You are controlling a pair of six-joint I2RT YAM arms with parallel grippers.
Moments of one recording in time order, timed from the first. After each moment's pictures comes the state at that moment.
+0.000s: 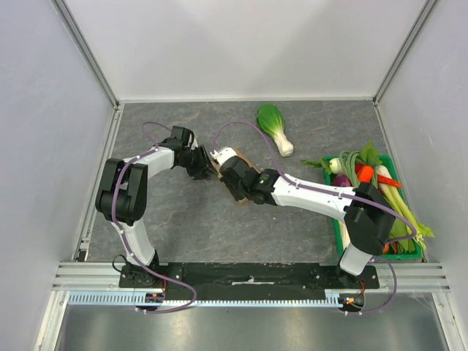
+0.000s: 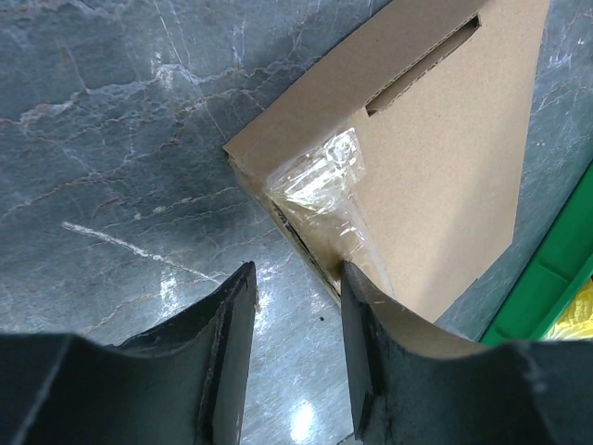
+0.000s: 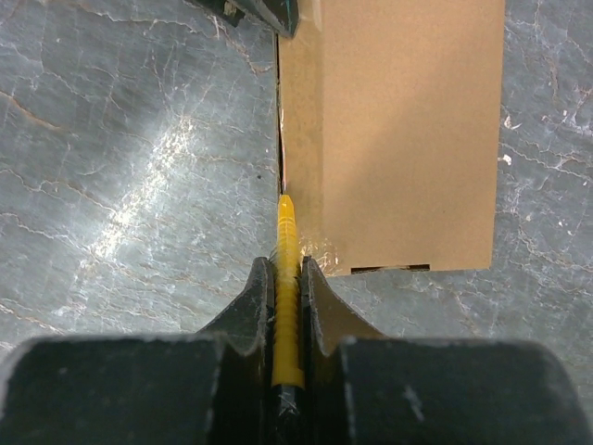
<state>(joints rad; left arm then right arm) -0.23 1.86 1.13 -0.34 0.42 -0.61 1.00 1.70 1.26 -0.39 0.32 0.22</state>
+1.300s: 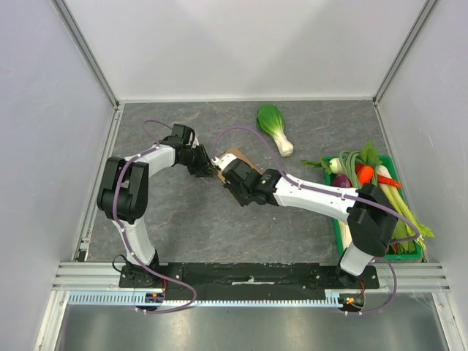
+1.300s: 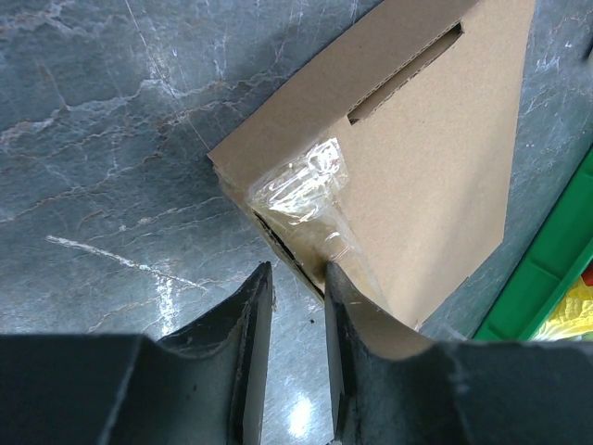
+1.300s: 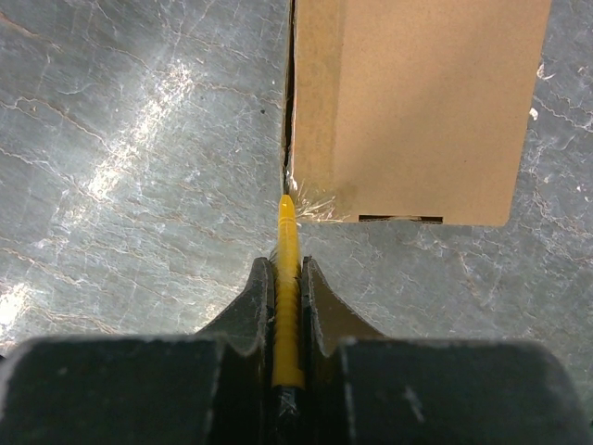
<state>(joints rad) -0.23 1.88 1.17 -0.37 0.43 -0.61 1.00 1.68 1.25 -0.52 0.24 0.18</state>
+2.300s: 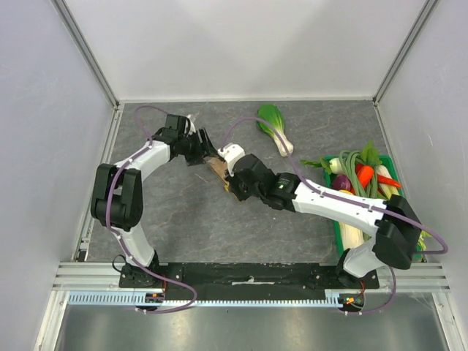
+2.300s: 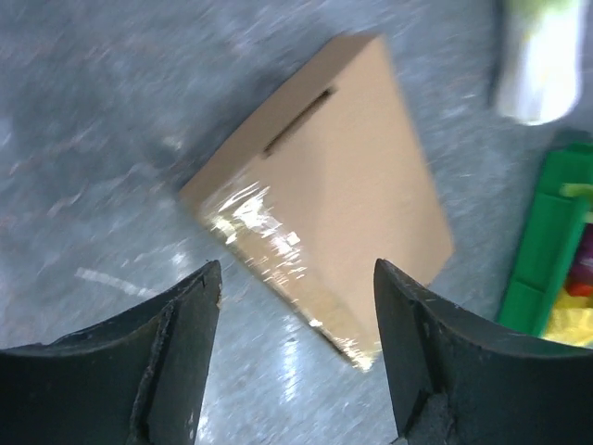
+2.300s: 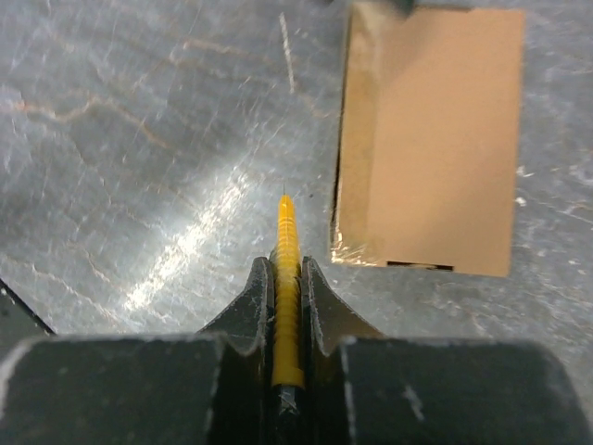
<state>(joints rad) -0.23 1.79 1.20 -0.35 0.38 -0.55 1.01 1.49 1.17 -0.30 0.22 0.19</state>
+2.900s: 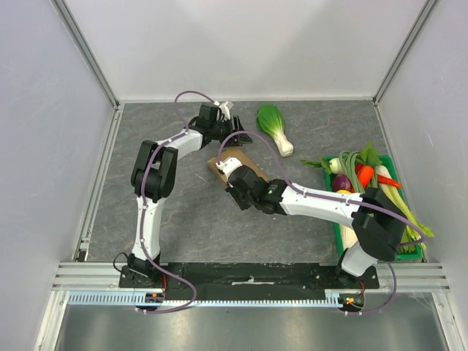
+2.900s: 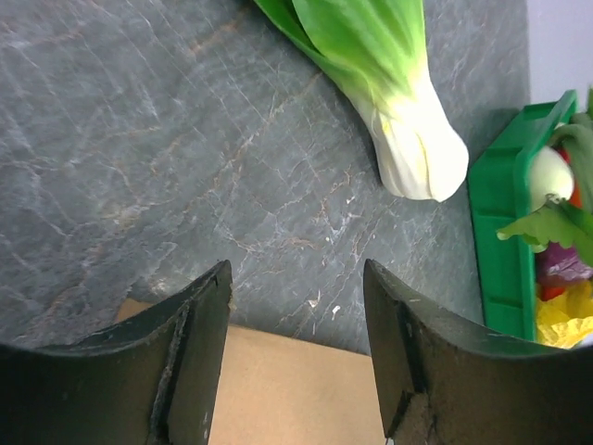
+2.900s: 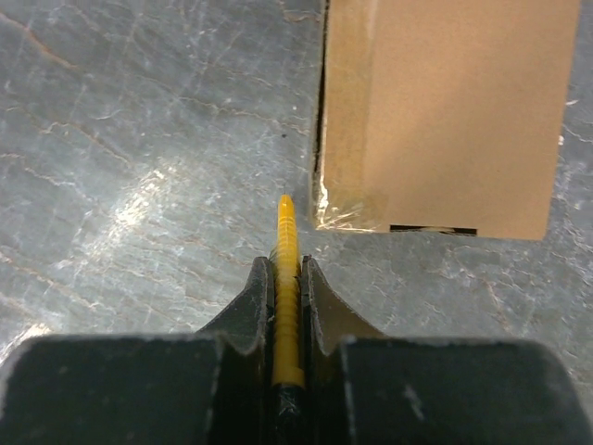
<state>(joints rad) -0.35 2.26 1.64 -0.02 0.62 -0.54 1.01 1.62 1.08 -0.28 0.22 0.18</state>
